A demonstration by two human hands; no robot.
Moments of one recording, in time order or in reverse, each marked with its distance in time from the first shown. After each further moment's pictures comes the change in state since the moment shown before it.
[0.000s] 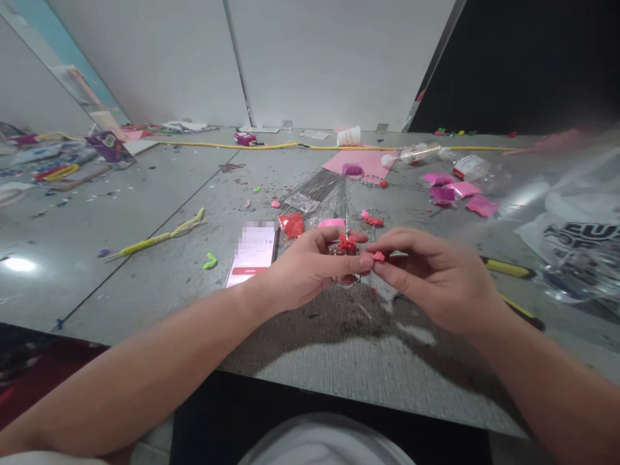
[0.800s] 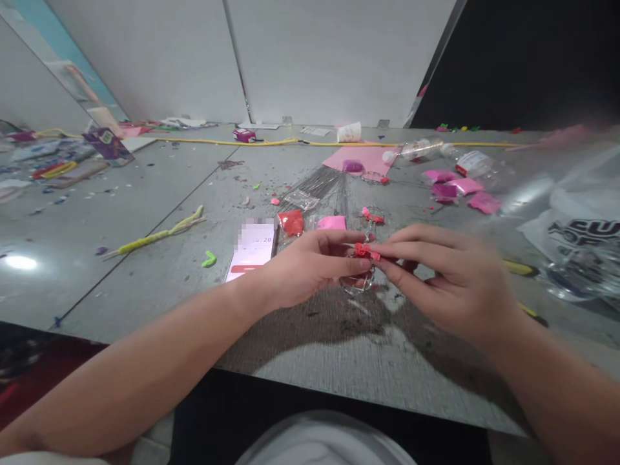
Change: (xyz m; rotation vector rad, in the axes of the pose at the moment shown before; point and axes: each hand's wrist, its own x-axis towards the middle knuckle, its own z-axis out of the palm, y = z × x) left_hand 0.001 0.000 -0.006 0.037 -0.050 -0.076; right_hand 0.003 -0.002 -0.006 -0.471 0.075 -0.415
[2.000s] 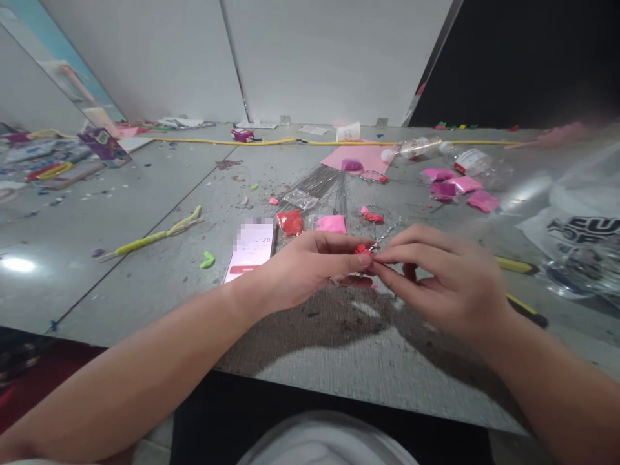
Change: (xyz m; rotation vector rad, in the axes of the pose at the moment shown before) left_hand -0.004 0.003 0.006 -0.032 -0.064 0.006; right_hand -0.005 0.005 0.005 -0.043 0.026 -0.042
